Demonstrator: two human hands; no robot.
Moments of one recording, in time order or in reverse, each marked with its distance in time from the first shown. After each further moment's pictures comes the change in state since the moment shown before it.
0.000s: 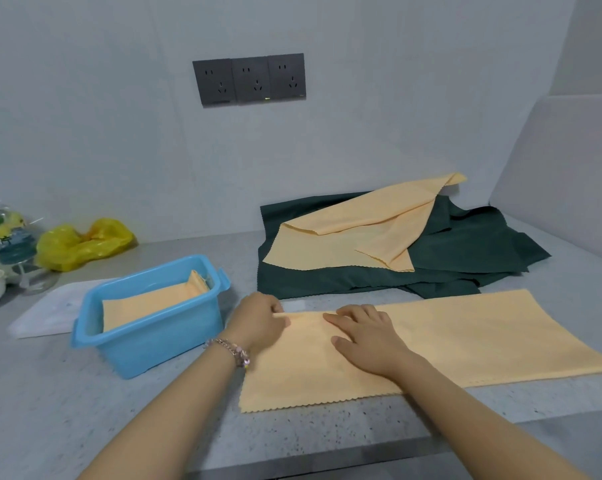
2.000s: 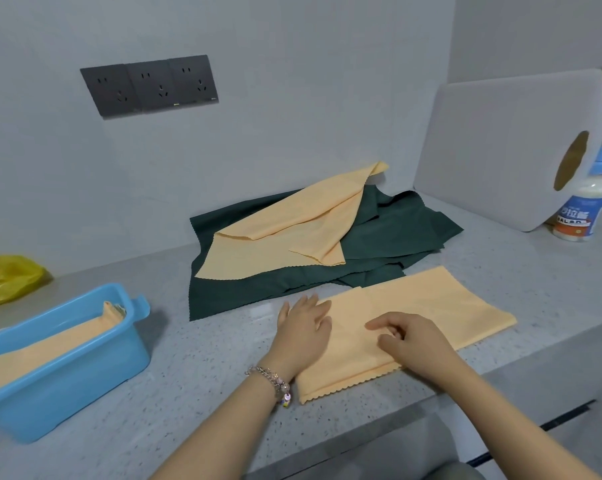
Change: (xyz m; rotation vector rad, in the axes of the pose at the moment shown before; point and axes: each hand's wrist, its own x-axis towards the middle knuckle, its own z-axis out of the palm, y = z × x) left_hand -0.010 0.126 0.100 -0.070 -0.144 0.405; right_hand -0.114 0.082 -0.053 0.608 0.303 0.390
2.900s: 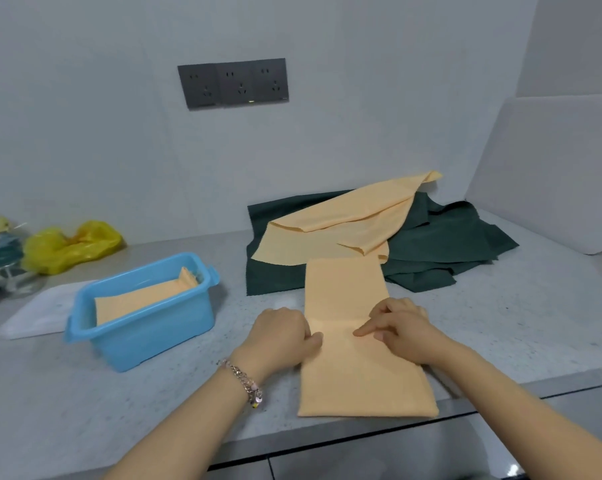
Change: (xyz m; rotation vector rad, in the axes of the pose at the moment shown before) left_hand -0.087 -0.031 -0.086 0.430 -0.018 -0.050; right_hand 0.019 -0.045 0.046 -0.449 -0.313 -0.272
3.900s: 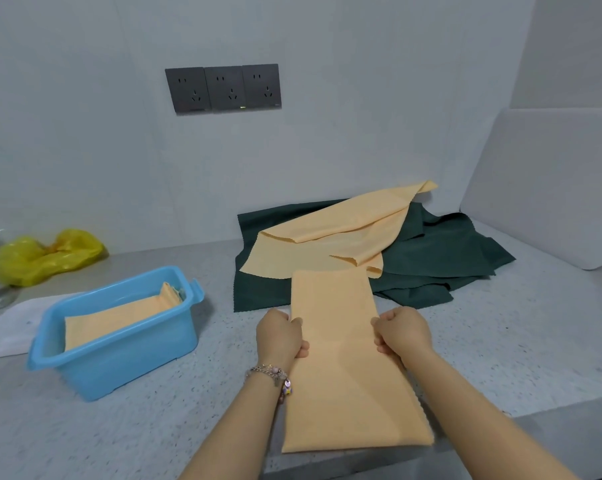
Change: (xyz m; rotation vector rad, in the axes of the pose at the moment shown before) left_hand 0.057 0.007 0.037 -1.057 0.268 -0.677; right_hand 0.048 0.004 0.008 0.660 0.362 0.713
